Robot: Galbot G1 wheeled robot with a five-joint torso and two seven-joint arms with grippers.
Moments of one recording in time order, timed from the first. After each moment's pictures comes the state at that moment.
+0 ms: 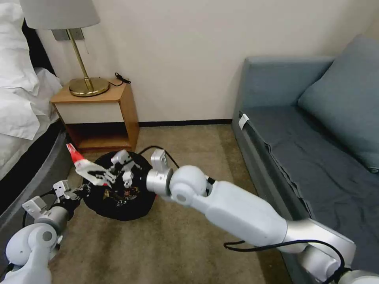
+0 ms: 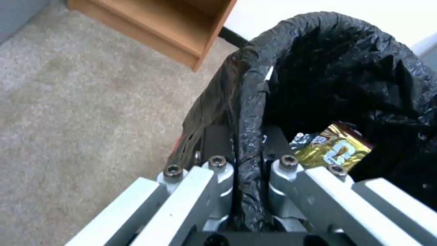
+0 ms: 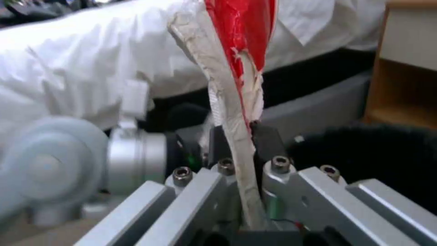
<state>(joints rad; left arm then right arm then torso) 1.34 -1.23 -0.93 -1.83 -0.87 0.54 0.06 -0.40 1.32 -0.58 1.69 0.86 -0.35 -0.17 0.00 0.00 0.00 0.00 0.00</state>
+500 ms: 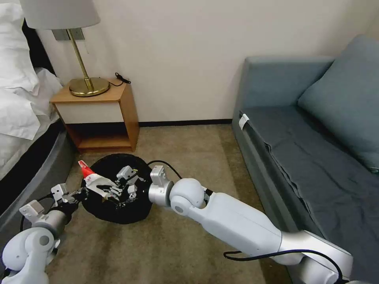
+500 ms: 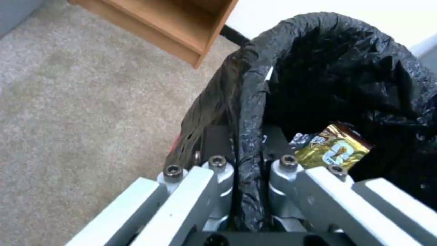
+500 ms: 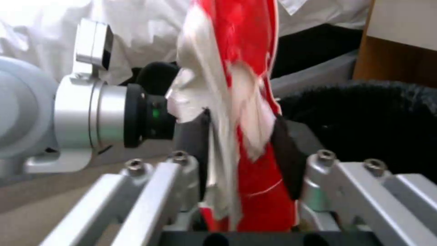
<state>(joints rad) 1.35 -1.24 -0.94 -1.82 -0.88 0.54 0.07 -0.46 1.32 -0.58 1.64 0.74 -0.33 -0.20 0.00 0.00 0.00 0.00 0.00</state>
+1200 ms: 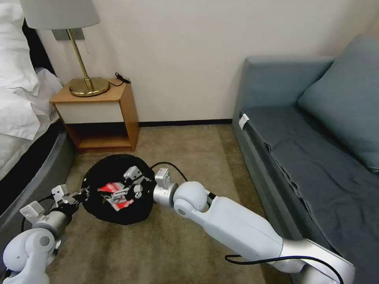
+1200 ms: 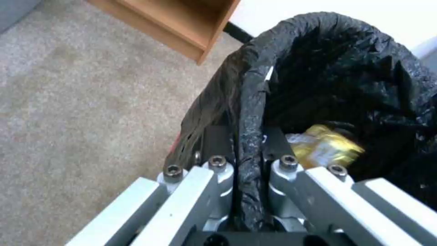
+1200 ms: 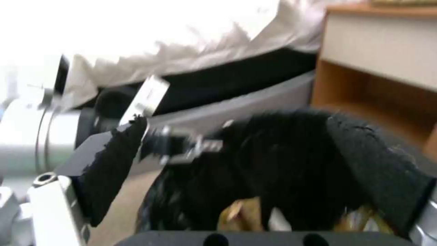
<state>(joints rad) 1.35 -1.24 -0.95 -1.82 -0.88 0.55 0.06 -0.51 1.32 -0.49 1.66 0.67 -0.28 -0.16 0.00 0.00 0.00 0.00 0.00</state>
